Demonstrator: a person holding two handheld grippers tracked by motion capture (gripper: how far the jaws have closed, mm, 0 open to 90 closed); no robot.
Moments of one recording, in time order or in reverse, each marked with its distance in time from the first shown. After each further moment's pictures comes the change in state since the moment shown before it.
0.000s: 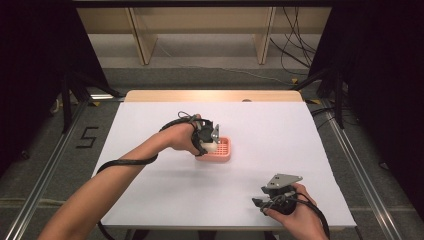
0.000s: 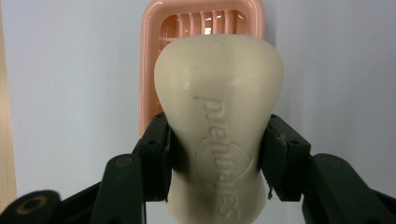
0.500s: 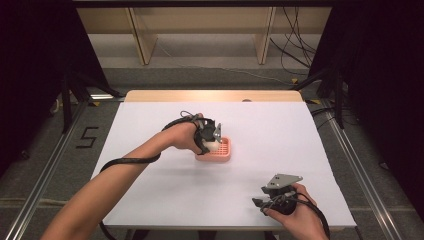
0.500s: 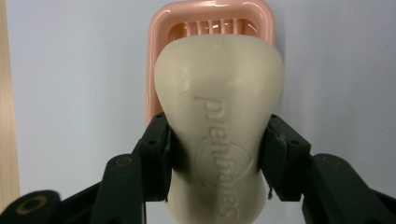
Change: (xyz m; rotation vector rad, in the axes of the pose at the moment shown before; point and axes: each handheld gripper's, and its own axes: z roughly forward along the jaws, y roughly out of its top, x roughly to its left) left arm 0.005 0.005 0.004 -0.007 0.012 0.001; right arm 0.000 0.000 0.000 -0.001 0.000 -0.001
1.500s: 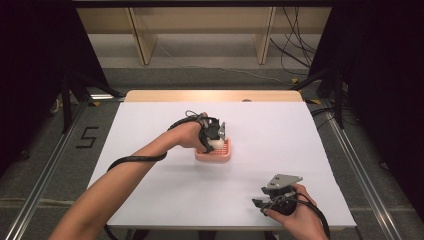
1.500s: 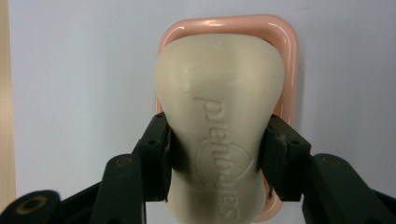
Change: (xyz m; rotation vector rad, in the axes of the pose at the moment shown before) left arm 0.007 0.009 0.014 -0.014 0.003 -0.014; right arm 0.000 0.000 0.000 0.000 0.011 -0.018
